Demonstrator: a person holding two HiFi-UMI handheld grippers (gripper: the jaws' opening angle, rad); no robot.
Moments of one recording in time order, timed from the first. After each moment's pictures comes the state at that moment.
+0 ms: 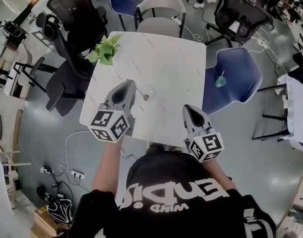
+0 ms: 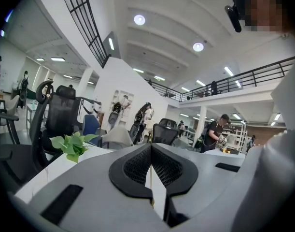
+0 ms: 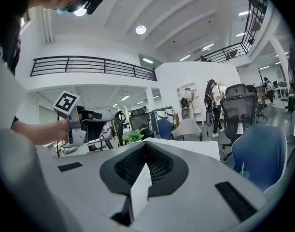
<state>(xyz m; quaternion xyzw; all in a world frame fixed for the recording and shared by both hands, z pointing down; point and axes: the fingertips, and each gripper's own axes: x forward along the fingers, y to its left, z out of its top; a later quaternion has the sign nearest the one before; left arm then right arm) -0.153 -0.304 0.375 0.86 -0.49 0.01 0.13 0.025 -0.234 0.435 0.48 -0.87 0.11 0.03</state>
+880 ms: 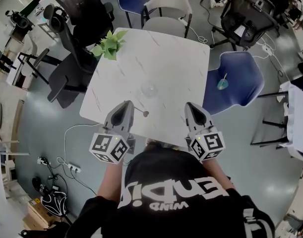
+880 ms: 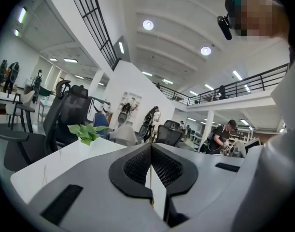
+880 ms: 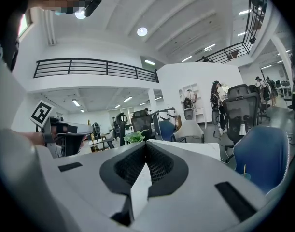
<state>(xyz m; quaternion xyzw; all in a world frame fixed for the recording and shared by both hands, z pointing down) -0.162 -0.219 0.397 0.83 -0.53 -0.02 0.15 0.035 -0.232 0.430 0.47 -0.87 0.11 0.02</state>
